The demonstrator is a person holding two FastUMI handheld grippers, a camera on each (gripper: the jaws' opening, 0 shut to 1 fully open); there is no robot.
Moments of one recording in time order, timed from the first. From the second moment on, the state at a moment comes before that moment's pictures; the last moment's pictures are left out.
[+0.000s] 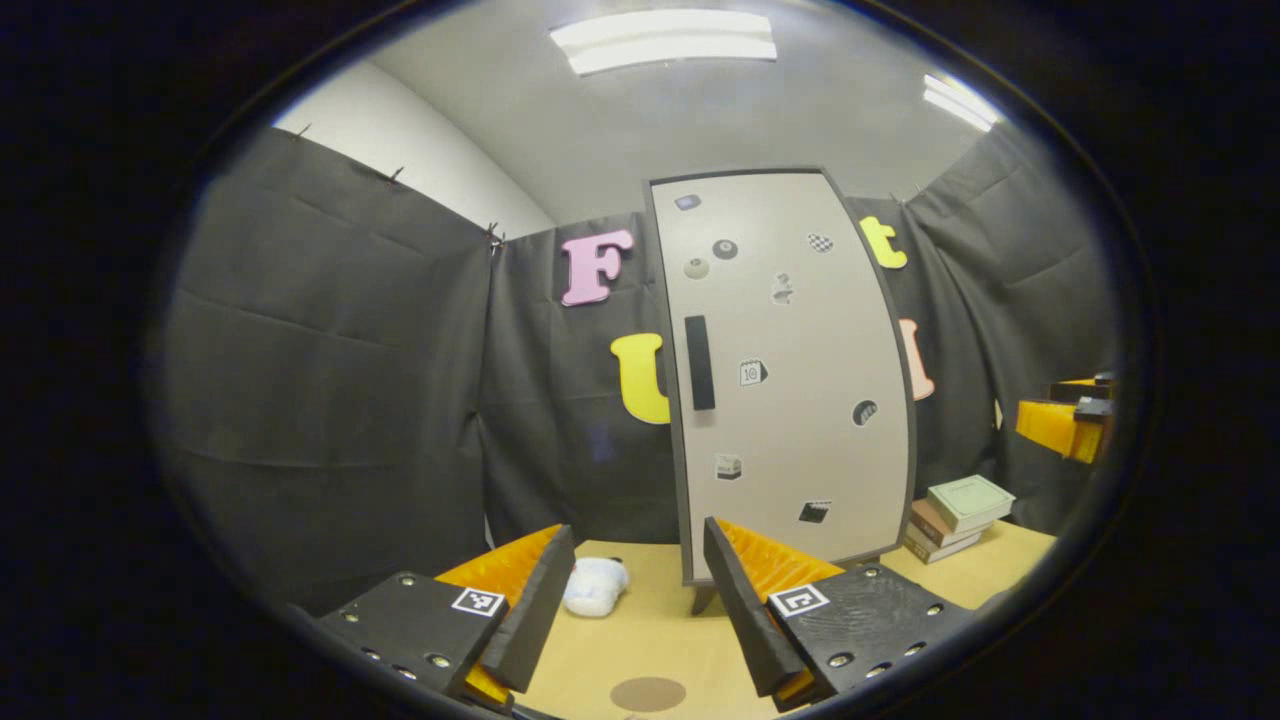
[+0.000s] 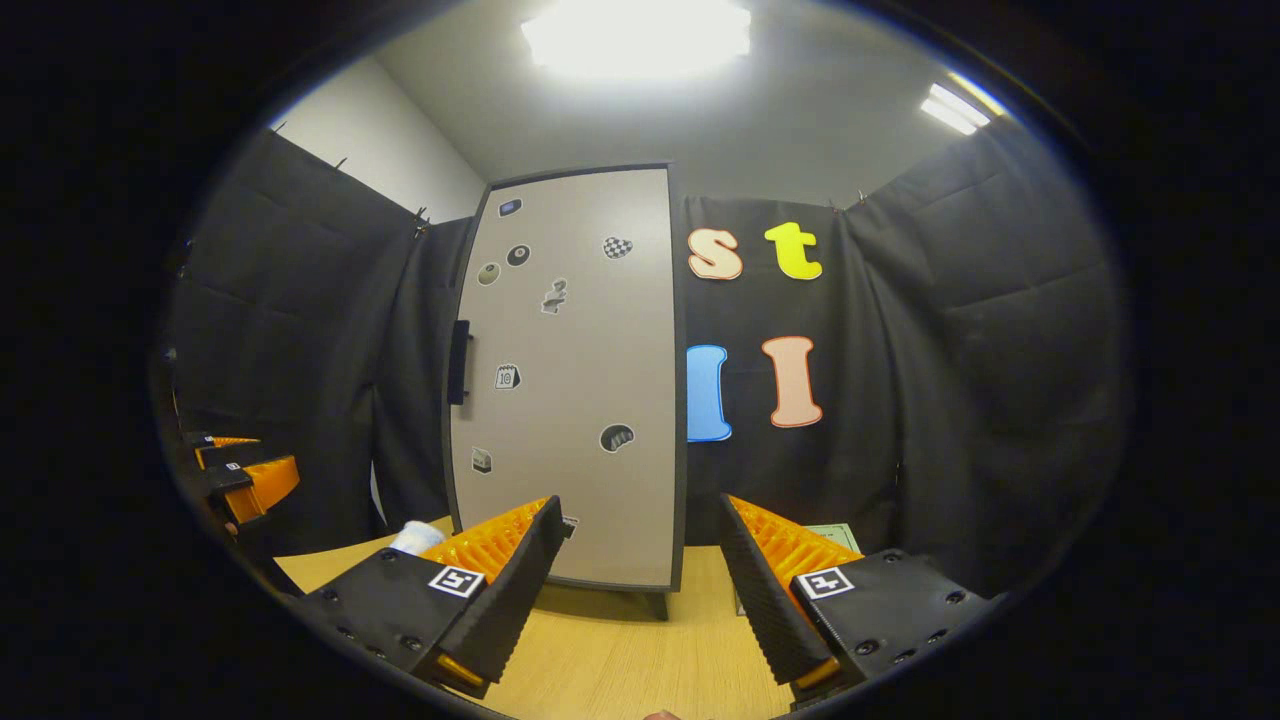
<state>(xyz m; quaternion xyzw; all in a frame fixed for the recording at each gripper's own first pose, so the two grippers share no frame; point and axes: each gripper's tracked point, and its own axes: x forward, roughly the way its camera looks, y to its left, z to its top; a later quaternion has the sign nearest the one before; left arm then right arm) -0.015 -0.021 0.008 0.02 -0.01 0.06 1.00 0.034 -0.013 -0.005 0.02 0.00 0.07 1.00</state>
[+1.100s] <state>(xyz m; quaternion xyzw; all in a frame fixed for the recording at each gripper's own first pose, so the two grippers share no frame) -0.021 0.176 -0.029 0.03 0.02 0.18 0.98 0.157 0.167 0.118 0.04 -0.07 0.14 0.99</state>
